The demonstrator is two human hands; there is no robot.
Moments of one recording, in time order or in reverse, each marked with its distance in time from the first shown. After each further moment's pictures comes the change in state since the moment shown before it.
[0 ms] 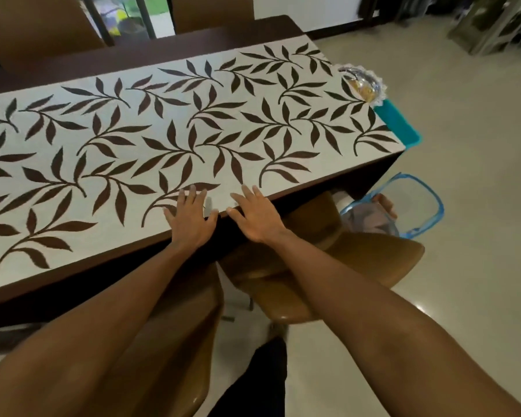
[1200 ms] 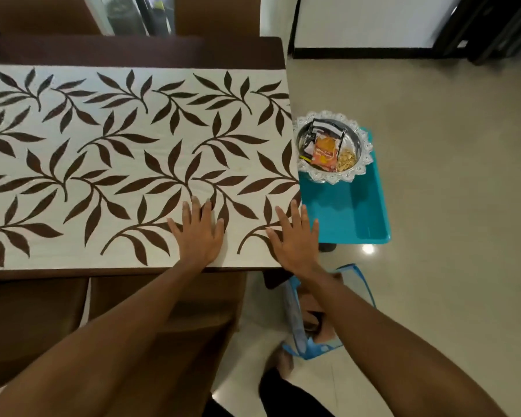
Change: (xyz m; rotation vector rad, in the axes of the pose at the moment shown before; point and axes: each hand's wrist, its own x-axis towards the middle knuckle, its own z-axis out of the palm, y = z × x) left_hand 0.188 0.369 0.131 0.018 0.065 -0.370; right_hand 0.125 0.436 -0.202 -0.132 0.013 -0.034
